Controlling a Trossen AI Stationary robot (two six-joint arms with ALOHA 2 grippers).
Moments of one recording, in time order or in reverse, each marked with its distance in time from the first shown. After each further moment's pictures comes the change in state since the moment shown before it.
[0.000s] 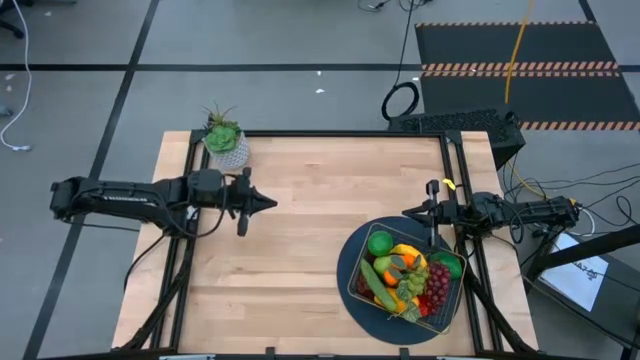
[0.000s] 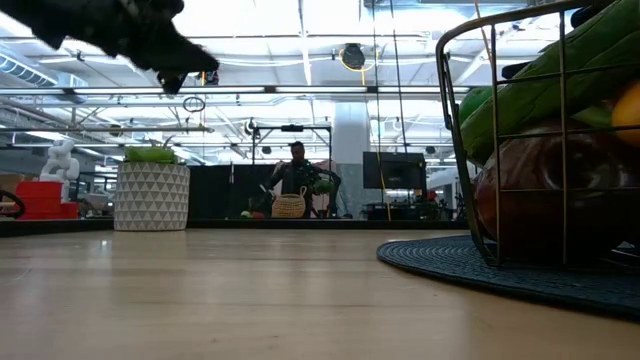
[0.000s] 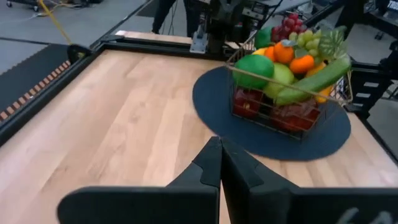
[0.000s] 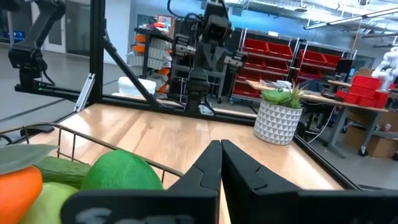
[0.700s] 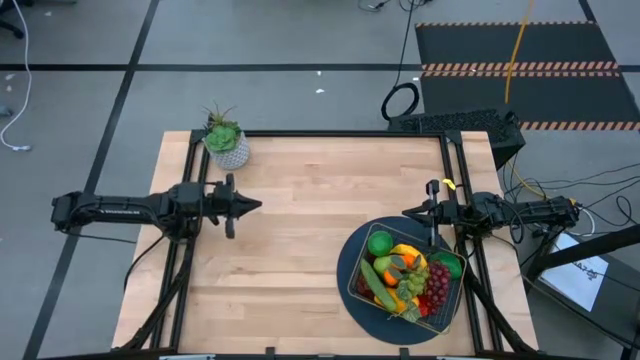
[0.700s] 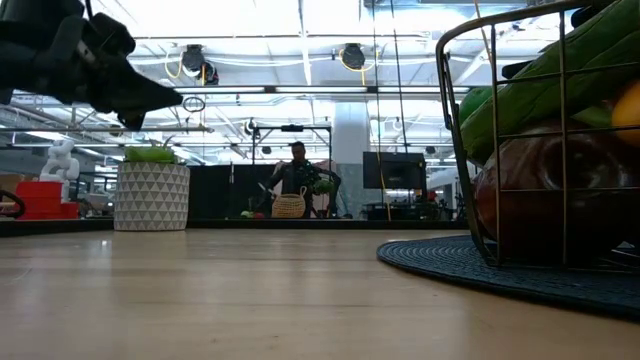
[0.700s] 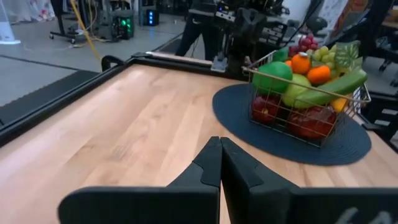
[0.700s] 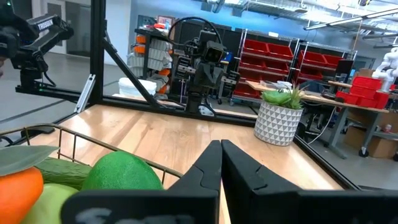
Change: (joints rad) left arm 0.000 -0.376 -0.380 0.170 -0.091 -0.051; right arm 0.000 0.000 0.000 0.004 -0.003 0.000
